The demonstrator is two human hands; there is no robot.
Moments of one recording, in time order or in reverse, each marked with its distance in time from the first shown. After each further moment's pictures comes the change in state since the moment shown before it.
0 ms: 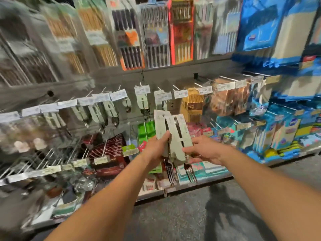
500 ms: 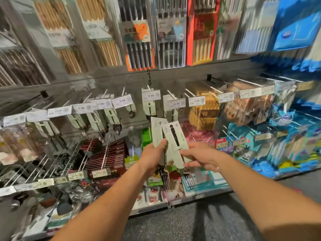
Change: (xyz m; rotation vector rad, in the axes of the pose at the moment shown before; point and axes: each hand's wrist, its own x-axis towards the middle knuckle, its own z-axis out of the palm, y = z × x) left_hand 0.118 -0.002 -0.066 0.034 0.054 -0.065; right_hand 0.135 -0.038 0.021 0.130 -0.021 0.014
